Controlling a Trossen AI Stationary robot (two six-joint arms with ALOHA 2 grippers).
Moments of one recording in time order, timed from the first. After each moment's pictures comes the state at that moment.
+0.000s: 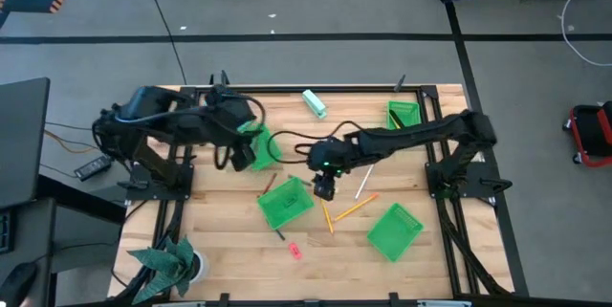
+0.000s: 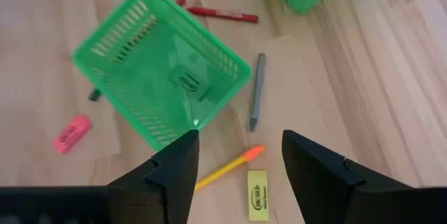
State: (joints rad) left arm -0.23 1.62 2.32 -1.57 -0.57 -0.44; right arm 0.08 1.74 1.44 -0.72 0.07 0.38
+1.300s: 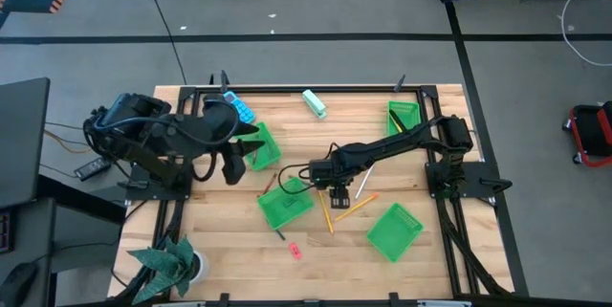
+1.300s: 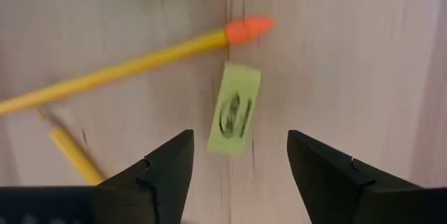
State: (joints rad) left arm -0.35 1.58 2.32 -1.40 -0.59 -0.56; right arm 0.07 1.92 1.31 -0.80 0.01 0.12
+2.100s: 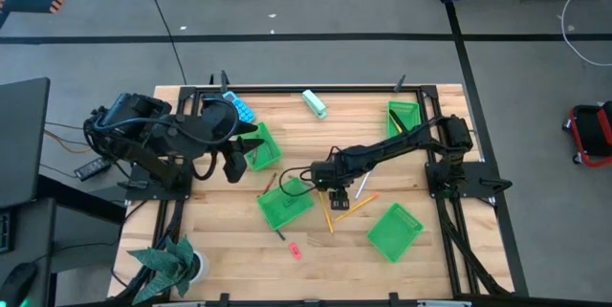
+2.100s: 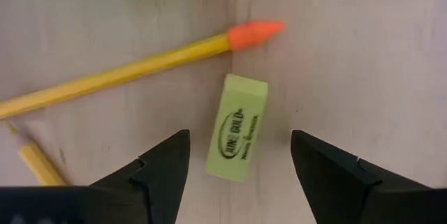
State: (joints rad) left arm -0.35 1.58 2.32 -1.42 -0.61 -0.62; right arm 0.06 1.92 1.21 -0.65 0.01 0.10
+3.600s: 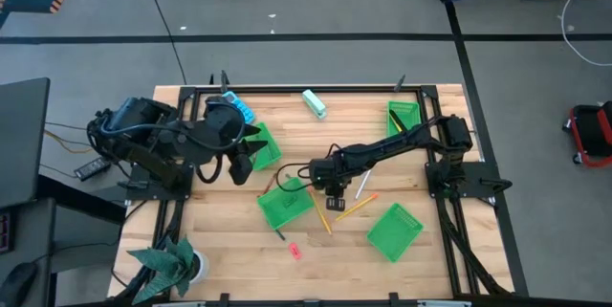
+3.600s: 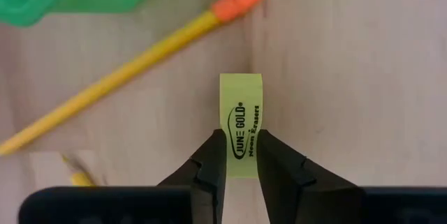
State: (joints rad) left arm -0.36 1.60 2.32 -1.42 -0.63 -0.67; right arm 0.05 1.92 1.22 -0.60 -0.09 0.18
